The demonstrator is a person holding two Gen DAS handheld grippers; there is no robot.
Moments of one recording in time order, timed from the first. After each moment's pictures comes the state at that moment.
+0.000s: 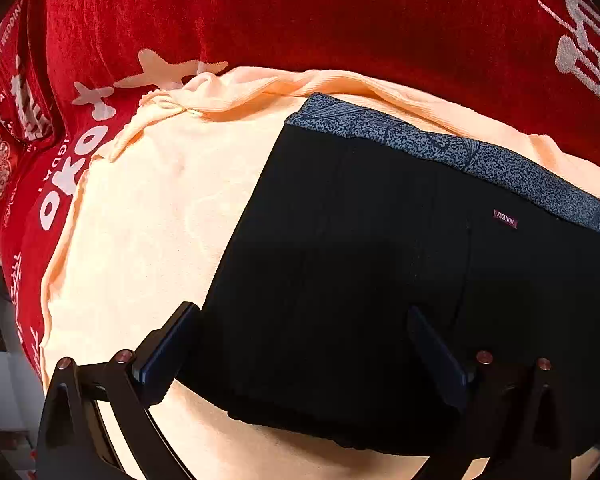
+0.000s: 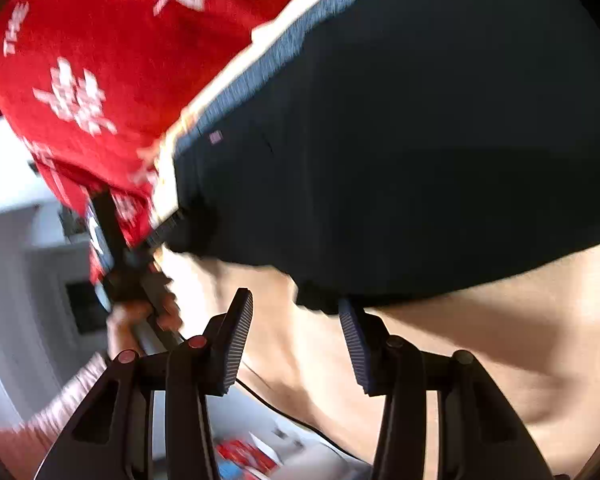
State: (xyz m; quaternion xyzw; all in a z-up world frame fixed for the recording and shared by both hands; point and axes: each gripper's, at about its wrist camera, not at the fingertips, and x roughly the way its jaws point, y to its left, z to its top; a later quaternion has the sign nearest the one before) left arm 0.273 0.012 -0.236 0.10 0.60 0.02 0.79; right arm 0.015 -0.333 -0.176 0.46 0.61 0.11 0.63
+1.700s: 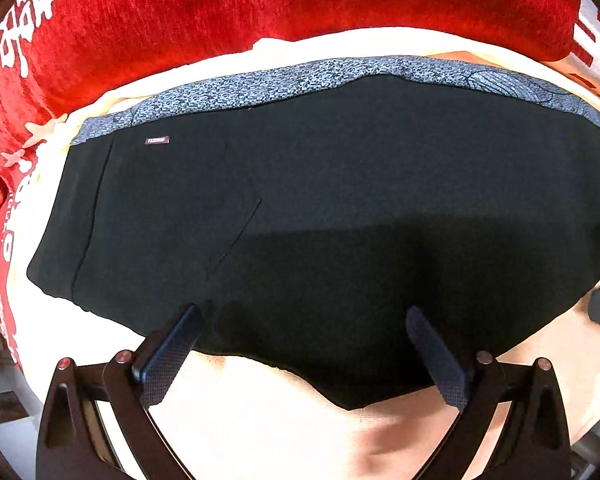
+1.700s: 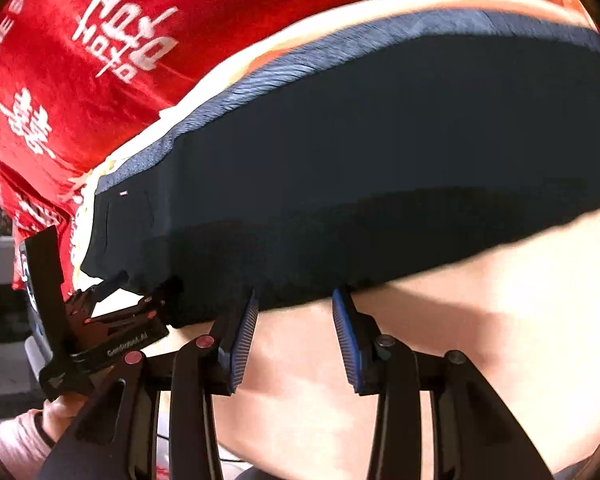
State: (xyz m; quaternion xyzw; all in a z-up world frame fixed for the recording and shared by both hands) left arm 0.157 -0.194 -0.221 0.18 0.64 -0.10 0.74; right arm -0.019 -0.446 -0.154 0.32 0.65 -0.01 0.69
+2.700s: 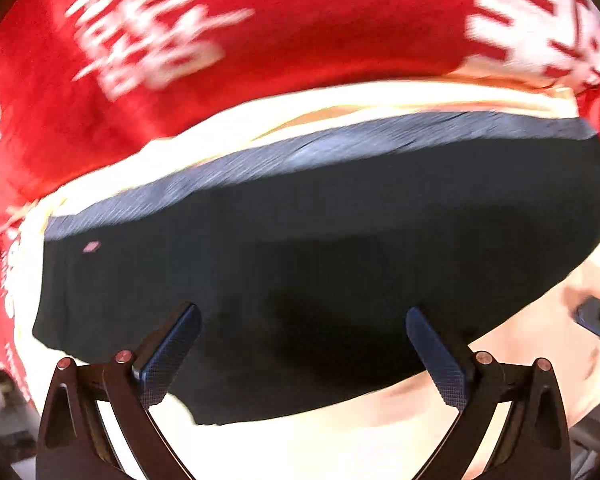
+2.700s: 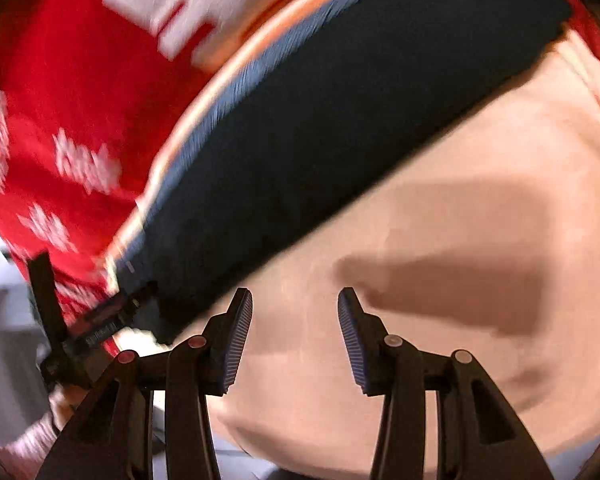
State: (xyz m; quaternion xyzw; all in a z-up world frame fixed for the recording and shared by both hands) left arm 0.144 -0.348 -0.172 0.20 0.62 -0.17 0.74; right arm -0.111 -0.597 -0.148 0.47 0.56 -0.07 0.68
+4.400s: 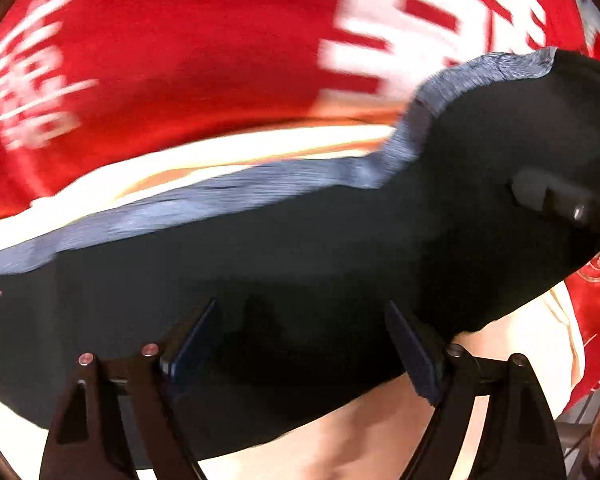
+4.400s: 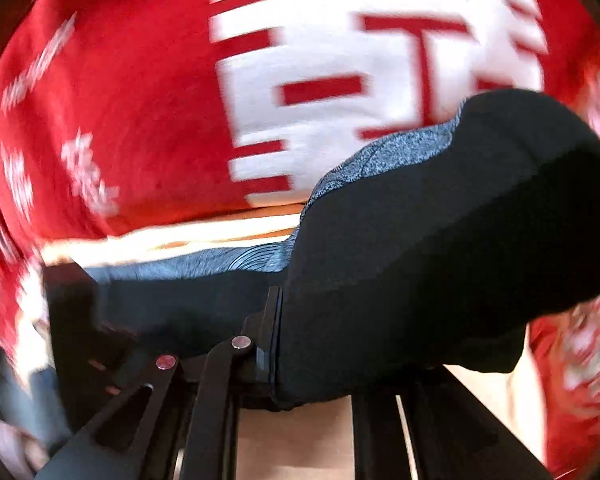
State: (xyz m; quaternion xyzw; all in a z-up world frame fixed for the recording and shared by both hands) left arm 0.137 -0.367 -0.170 0.11 0.58 -0.28 0.76; right arm -0.025 -0.586 -0.052 0.15 0.51 -0.09 0.84
